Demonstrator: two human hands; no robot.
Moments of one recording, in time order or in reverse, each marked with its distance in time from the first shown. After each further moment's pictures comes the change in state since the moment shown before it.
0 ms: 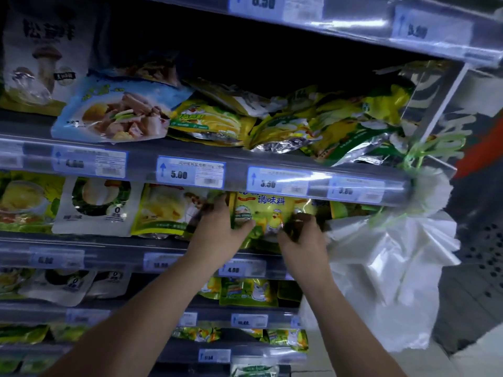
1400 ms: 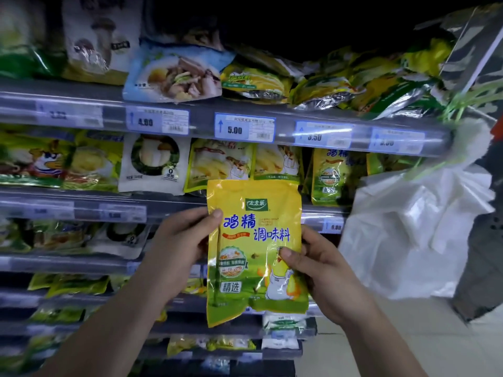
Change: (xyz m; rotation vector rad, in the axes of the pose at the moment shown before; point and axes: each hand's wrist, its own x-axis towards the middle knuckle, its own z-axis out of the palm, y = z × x) left_hand -0.121 -0.081 -0.090 -0.893 -0.104 -0.175; right_hand -0.135 -0.002 0.013 0.922 -0.640 0.054
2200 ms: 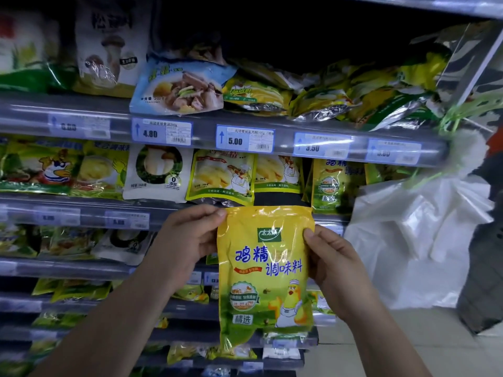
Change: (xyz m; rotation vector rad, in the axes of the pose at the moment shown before) left_hand 0.008 0.018 0.010 -0.024 0.018 0.026; right_hand 0.009 -0.013 -0.017 -0.019 0.163 -0.032
